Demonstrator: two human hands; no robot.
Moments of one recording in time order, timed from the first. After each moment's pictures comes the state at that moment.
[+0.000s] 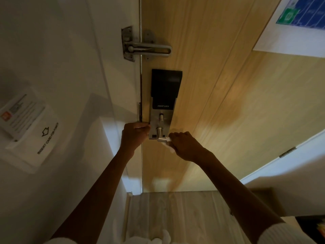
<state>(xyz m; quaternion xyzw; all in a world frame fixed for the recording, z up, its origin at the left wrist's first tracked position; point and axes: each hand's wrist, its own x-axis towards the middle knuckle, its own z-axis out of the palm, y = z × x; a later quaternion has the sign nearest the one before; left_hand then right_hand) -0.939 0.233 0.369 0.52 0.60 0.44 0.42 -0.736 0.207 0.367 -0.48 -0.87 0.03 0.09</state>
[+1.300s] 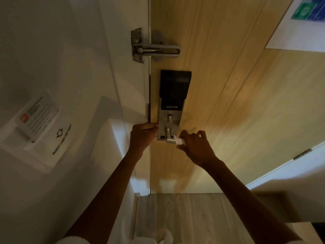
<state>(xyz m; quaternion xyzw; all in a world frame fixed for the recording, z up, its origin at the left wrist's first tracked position) -0.941 0.238 0.362 0.51 0.58 0.46 0.44 -0.731 0.207 0.345 -0.56 -0.82 -0.03 0.13</state>
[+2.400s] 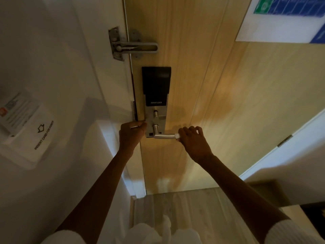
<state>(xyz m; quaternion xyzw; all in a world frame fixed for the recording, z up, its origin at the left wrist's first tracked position) -0.934 0.228 0.365 0.48 0.59 0.48 0.43 -0.701 0.195 0.333 -0.58 -0.80 -0.14 0.09</state>
